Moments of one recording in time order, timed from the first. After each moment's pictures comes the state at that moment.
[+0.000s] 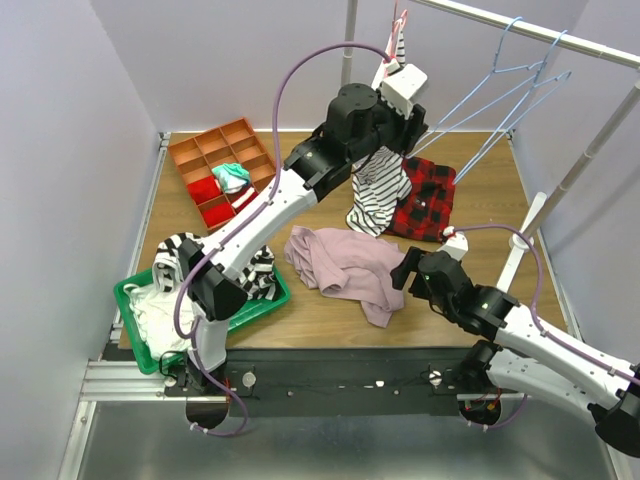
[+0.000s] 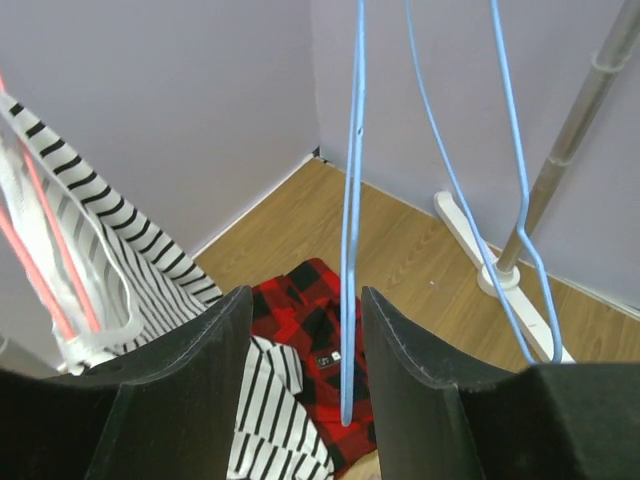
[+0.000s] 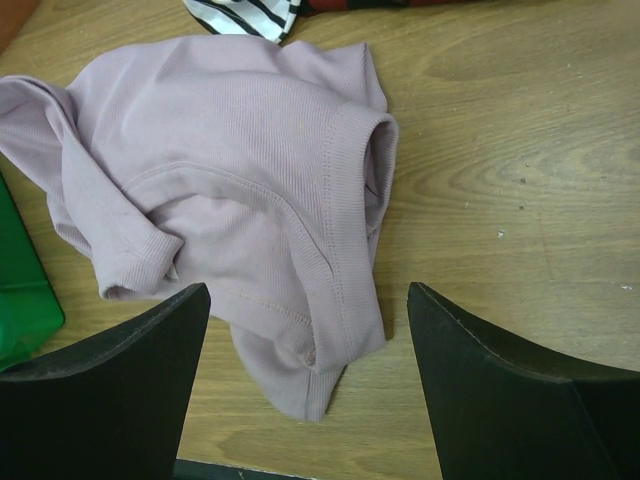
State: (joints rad) left arm -0.82 1.92 2.17 -0.27 0.07 0.03; right arm 0.81 0.80 0.54 -0.45 0.47 0.84
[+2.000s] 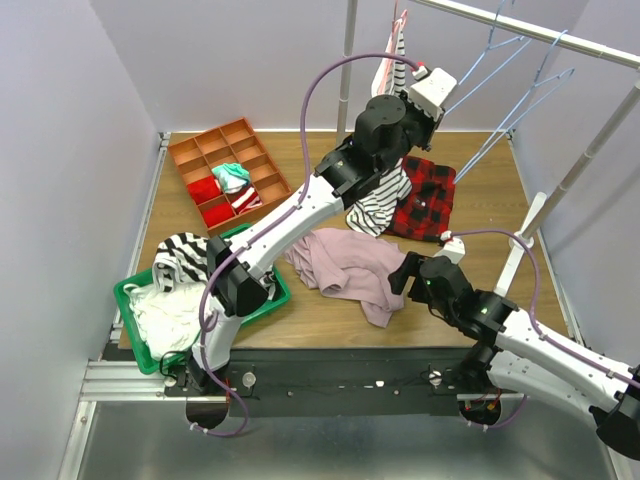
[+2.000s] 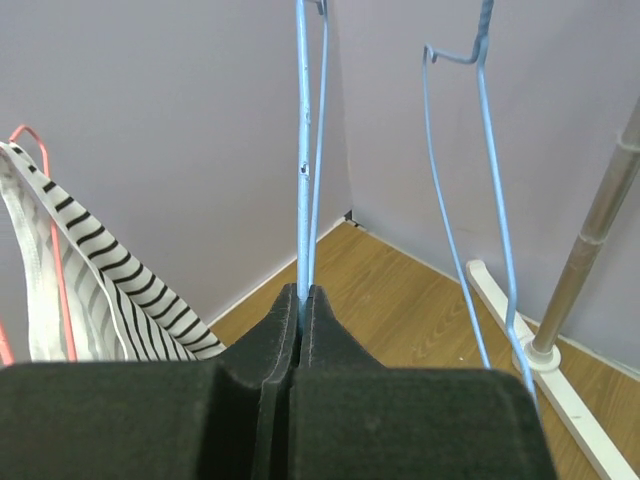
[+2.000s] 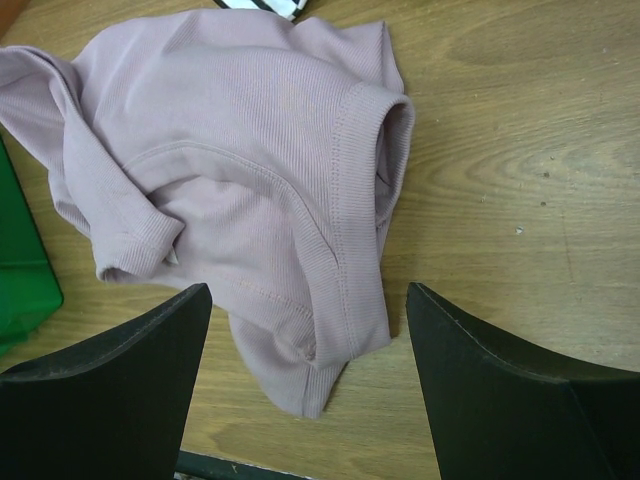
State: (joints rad) left arm -0.91 2.08 2.31 -0.11 -0.10 0.10; right arm 0.81 0.77 0.48 -0.39 0.43 0.81
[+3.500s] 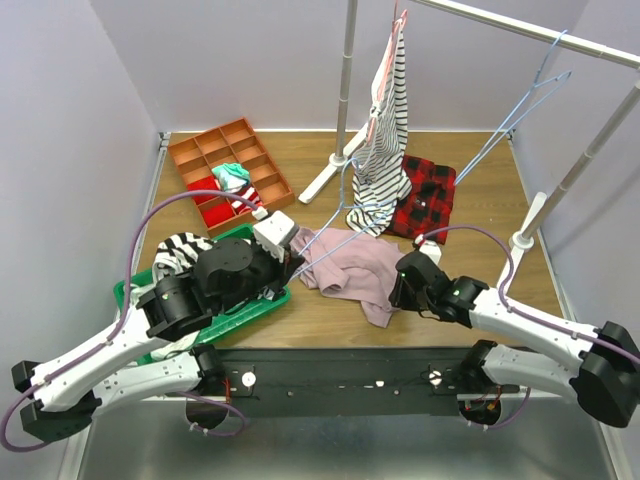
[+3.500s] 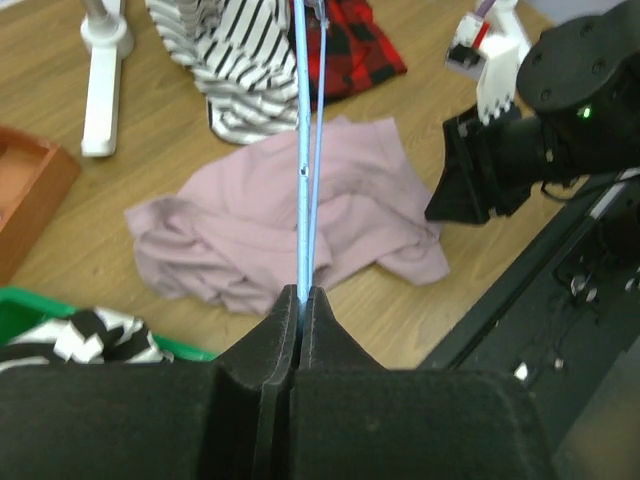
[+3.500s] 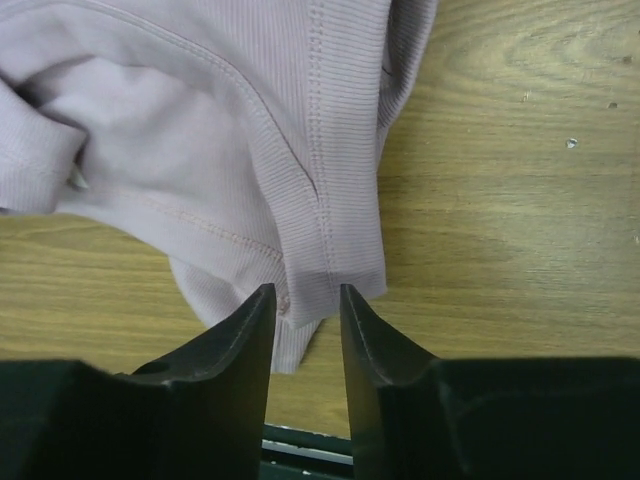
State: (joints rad) left arm -1.04 0.77 0.97 -0.51 -0.22 -0.19; right arm 0.81 1.03 0.54 -0.47 0.27 0.84
